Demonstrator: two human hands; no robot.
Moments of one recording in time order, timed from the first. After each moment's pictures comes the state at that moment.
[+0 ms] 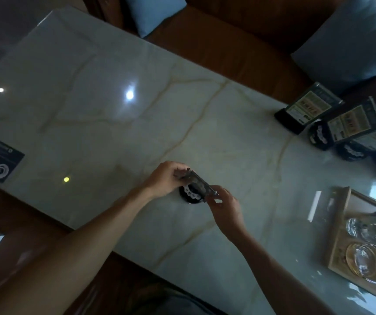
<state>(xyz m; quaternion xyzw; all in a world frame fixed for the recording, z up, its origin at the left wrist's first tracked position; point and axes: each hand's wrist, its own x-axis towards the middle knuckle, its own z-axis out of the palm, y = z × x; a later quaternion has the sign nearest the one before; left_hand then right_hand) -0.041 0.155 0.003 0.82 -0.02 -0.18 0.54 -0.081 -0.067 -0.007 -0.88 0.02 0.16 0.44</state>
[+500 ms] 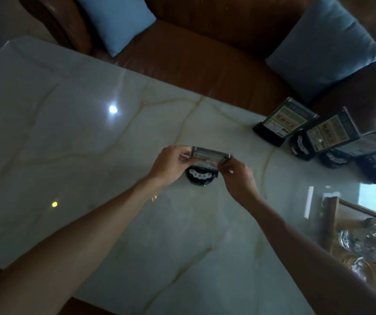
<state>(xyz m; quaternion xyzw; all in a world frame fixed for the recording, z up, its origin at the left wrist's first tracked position) 0.102 0.097 0.023 0.86 -0.01 -0.12 0.49 0.087 -0.119 0.015 -0.92 0.05 0.11 0.38</state>
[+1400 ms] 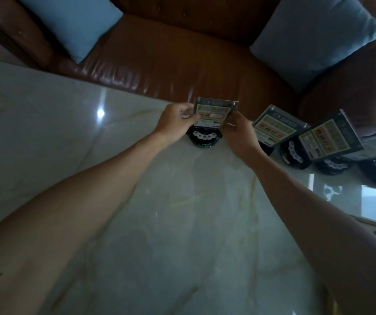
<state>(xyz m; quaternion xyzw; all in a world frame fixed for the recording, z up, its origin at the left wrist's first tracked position) 0.288 0.016 0.011 0.84 0.01 -0.13 0.52 0.263 -0.177 0.003 -0.86 0.10 0.12 0.48</state>
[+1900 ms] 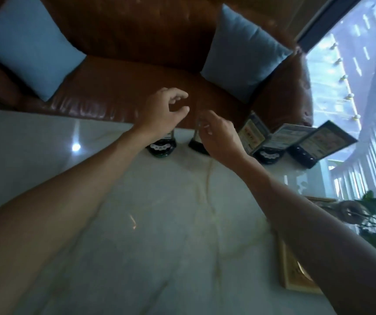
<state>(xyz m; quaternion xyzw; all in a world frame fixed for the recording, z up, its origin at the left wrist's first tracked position) 0.262 -0.079 0.133 0.90 -0.15 0.00 0.41 0.201 -0.254 0.112 -0.94 -0.01 -0.04 0.35</state>
